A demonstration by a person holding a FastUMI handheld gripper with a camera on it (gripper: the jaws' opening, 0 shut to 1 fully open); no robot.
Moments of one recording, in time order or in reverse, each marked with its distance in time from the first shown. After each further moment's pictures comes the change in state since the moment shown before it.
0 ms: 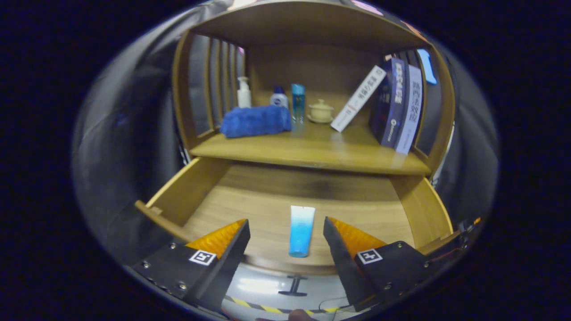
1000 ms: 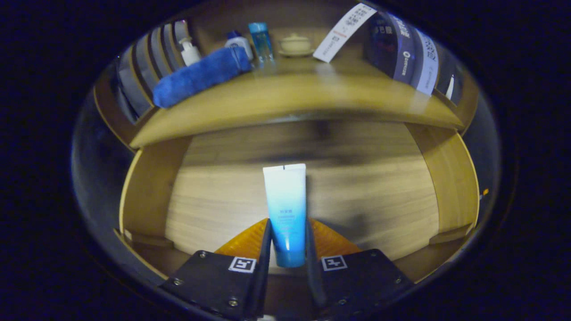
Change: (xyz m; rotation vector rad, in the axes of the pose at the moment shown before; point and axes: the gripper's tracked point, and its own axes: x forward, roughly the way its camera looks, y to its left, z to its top) arm 0.060 -0.003 -0.017 0.147 0.254 0.071
